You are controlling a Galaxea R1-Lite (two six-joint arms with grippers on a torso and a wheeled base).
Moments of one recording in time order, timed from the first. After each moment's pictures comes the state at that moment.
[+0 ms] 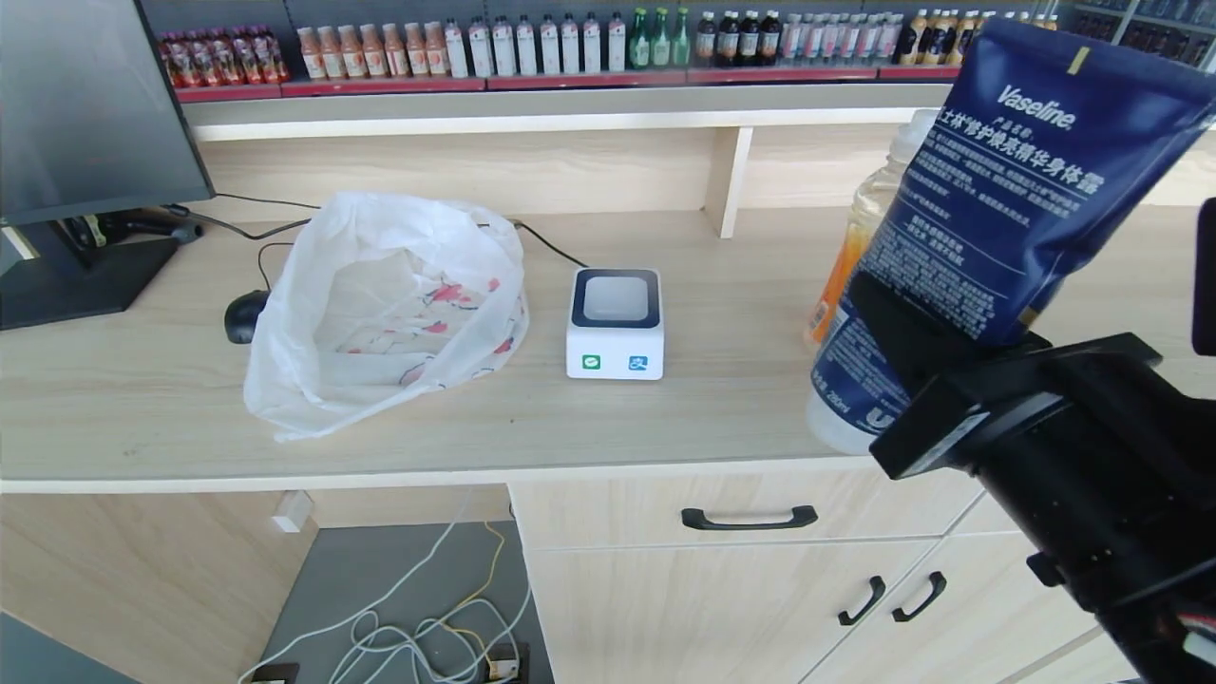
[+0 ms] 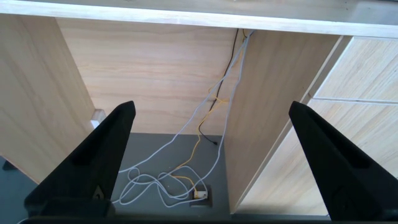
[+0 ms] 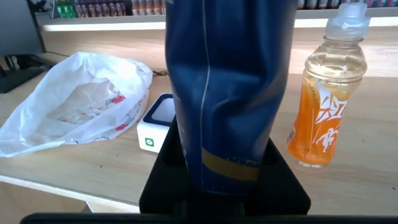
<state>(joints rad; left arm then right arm) 0.00 0.00 0.00 0.00 0.00 0.00 1.01 1.46 -0.51 -1.37 -0.68 -0.27</state>
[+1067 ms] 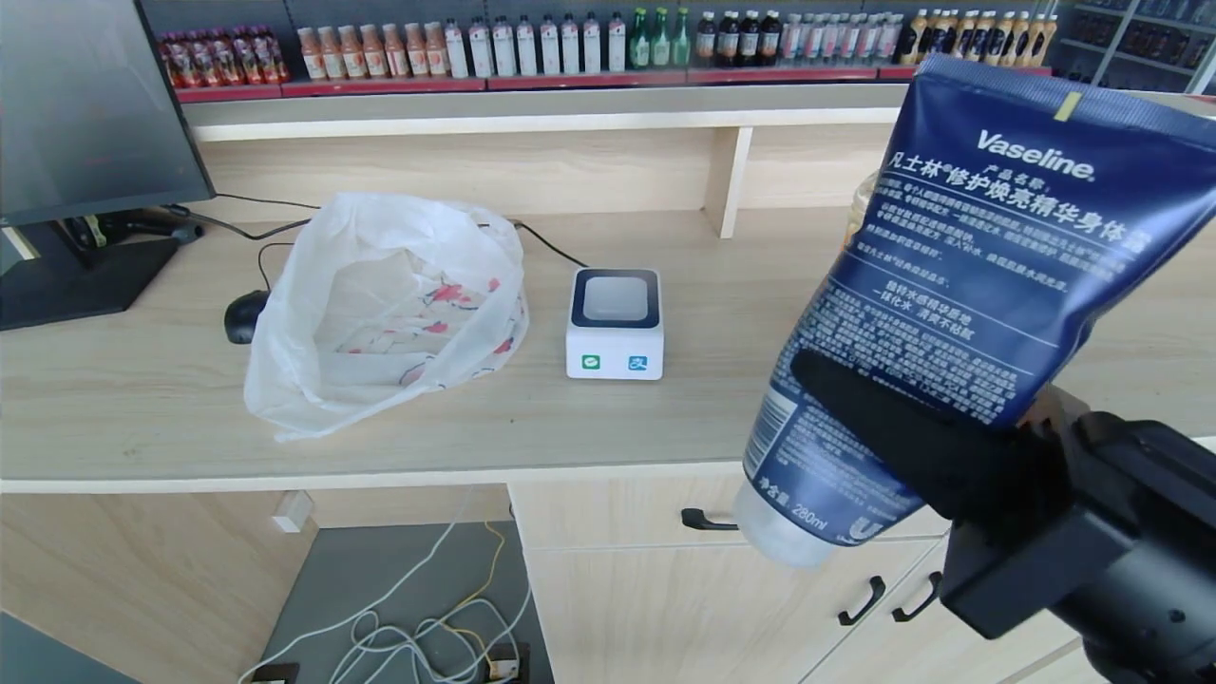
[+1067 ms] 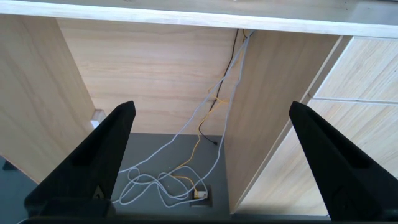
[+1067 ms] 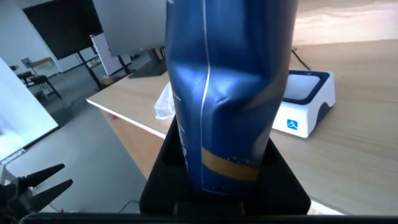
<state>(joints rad) 0.00 0.00 0.00 0.00 0.00 0.00 0.99 1.37 -0.45 -1.23 -0.17 0.13</state>
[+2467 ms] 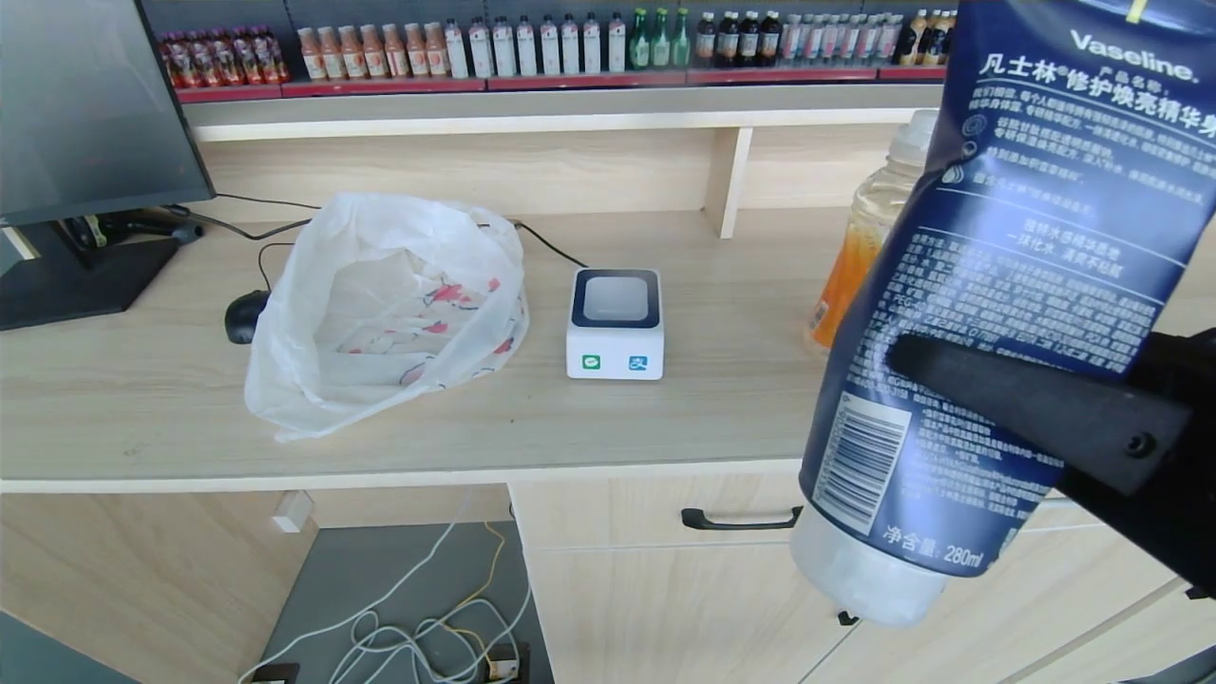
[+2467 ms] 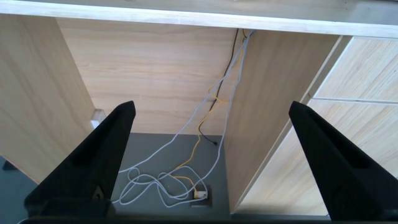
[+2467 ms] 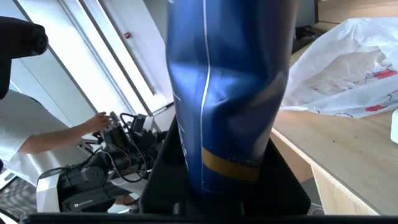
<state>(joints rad) 0.00 0.00 0.00 0.00 0.00 0.00 0.67 1.34 -0.53 -1.23 0.65 0.50</state>
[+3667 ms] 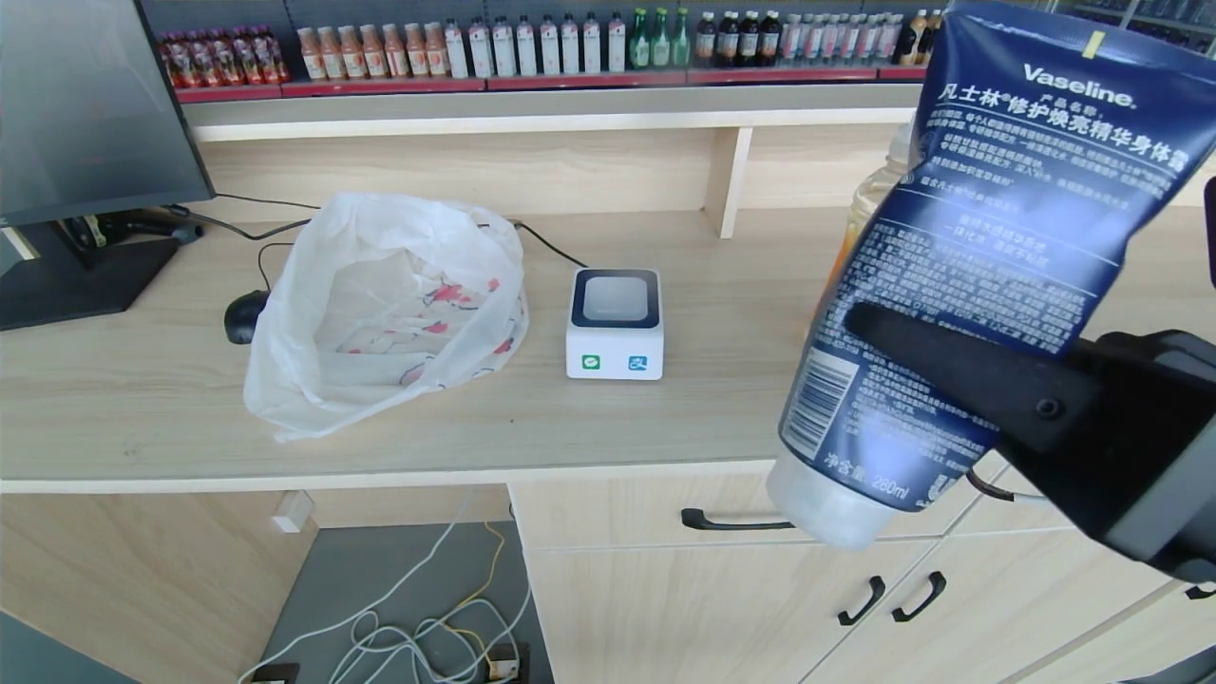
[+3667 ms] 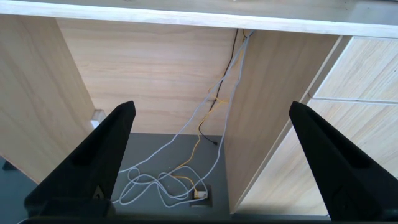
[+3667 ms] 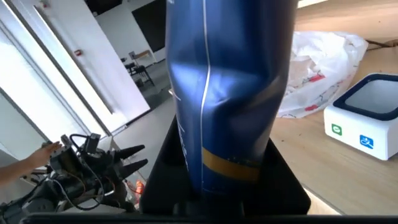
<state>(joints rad) 0.00 0.00 0.00 0.00 0.00 0.00 0.70 1.36 -0.50 -1.23 0.40 0.42</state>
